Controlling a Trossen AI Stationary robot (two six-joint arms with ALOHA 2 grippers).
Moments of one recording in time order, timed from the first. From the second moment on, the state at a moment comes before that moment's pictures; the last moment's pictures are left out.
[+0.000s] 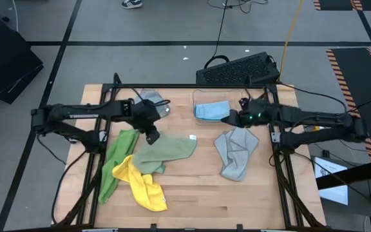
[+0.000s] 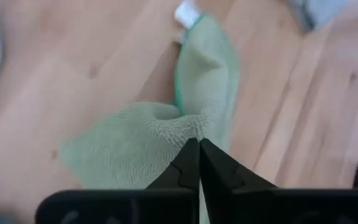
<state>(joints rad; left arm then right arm) 0.24 1.26 0.91 -0.65 0.25 -0.44 -0.17 0.94 0.76 -0.37 0.04 1.29</state>
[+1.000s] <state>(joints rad) 0.02 1.17 0.89 -1.02 -0.09 -0.51 0.25 1.39 0.78 -0.48 0.26 1.94</state>
